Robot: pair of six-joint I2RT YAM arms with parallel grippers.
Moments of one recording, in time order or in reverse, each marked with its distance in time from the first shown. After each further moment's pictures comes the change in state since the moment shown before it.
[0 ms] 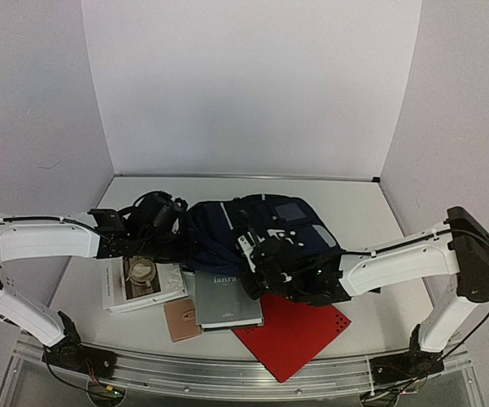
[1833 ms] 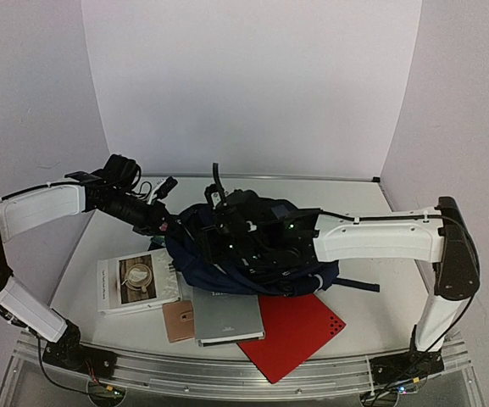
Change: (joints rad) left arm 0.450 0.067 0.179 -0.254 0.849 0.589; right arm -0.004 0.172 0.511 -0.287 -0.125 0.261
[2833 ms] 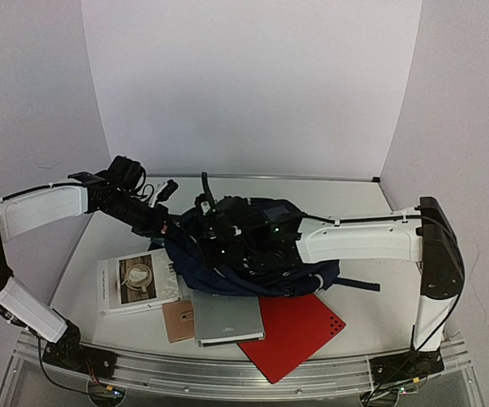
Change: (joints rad) left arm -0.028 0.004 0.002 -0.016 -0.175 -0.011; right arm -0.015 0.097 0.052 -0.001 -0.054 -0.054
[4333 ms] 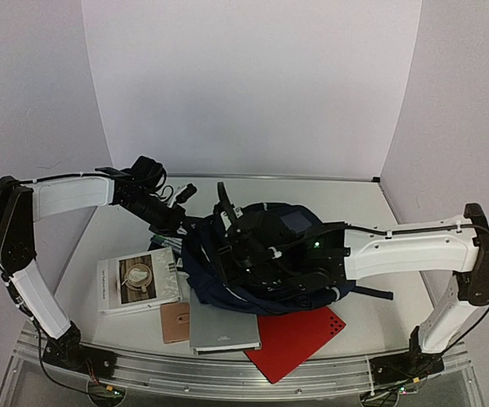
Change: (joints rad) left arm -0.035 0.221 0.140 -0.008 0.070 0.061; right arm 0.121 -0.254 -0.188 -0.105 0.155 0.047
